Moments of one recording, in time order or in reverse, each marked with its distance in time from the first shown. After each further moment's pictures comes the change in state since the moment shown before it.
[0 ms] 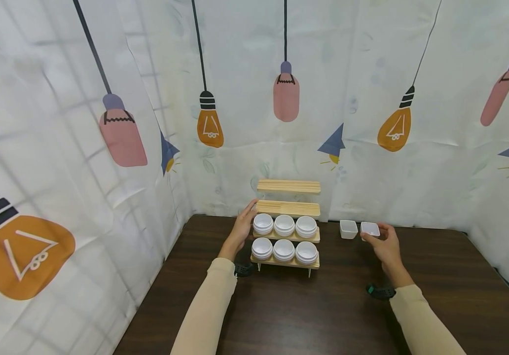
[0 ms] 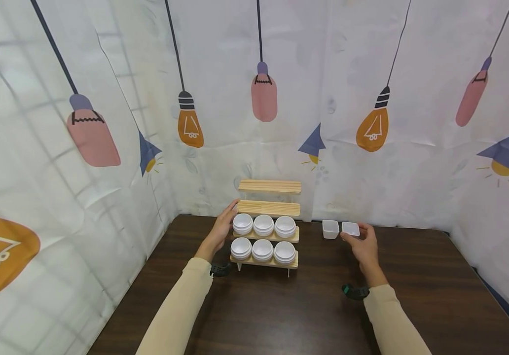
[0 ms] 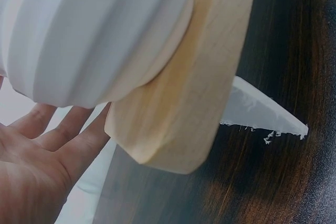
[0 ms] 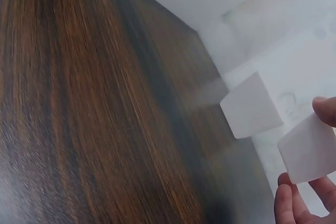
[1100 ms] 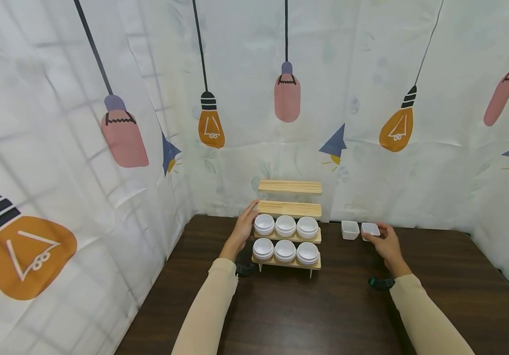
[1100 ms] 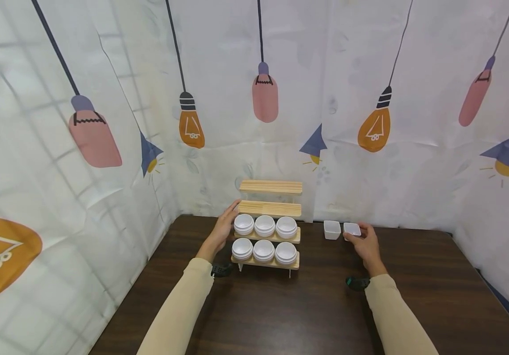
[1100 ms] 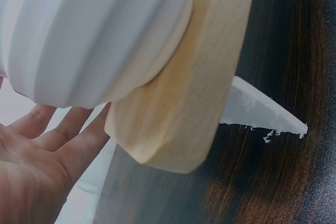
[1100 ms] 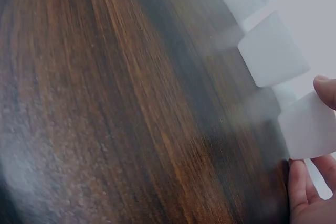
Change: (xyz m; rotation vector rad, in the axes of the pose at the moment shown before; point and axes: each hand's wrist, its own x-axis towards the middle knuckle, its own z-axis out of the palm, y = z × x) left_hand -0.022 0.032 -0.003 -0.017 -0.075 -0.027; right_hand 0.029 0.020 -0.003 -0.052 -0.138 0.026
